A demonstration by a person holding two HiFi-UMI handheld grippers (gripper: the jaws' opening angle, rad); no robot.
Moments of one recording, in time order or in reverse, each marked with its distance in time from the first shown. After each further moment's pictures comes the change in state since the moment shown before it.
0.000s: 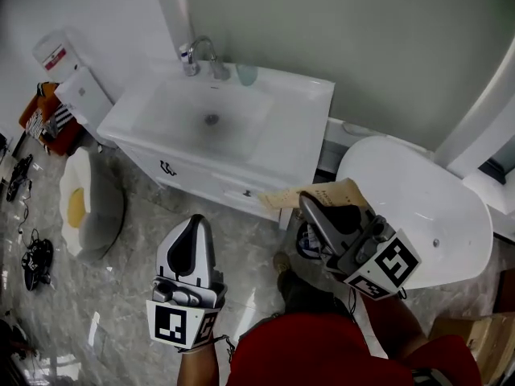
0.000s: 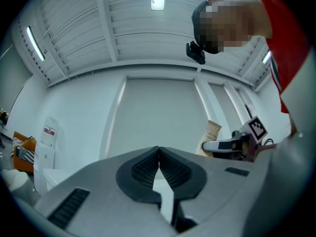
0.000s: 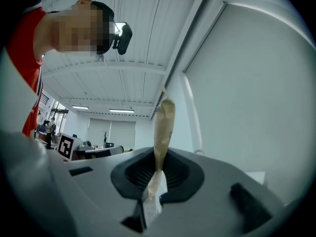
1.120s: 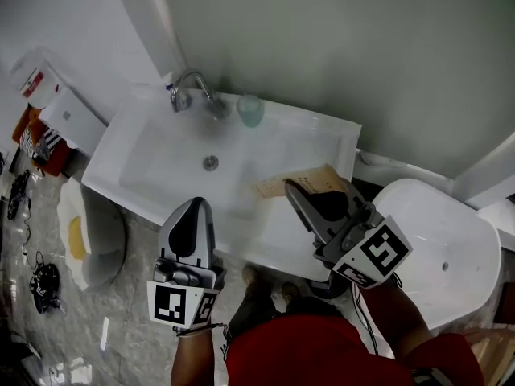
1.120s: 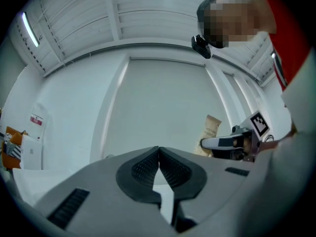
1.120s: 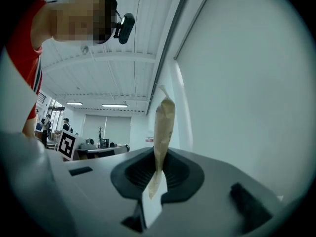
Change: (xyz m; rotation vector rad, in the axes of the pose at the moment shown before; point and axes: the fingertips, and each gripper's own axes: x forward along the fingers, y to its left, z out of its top) left arm 0.253 0.139 -0.087 -0.003 0.104 -0.005; right arm 0.200 -0.211 -0.035 -0.005 0.054 -0.003
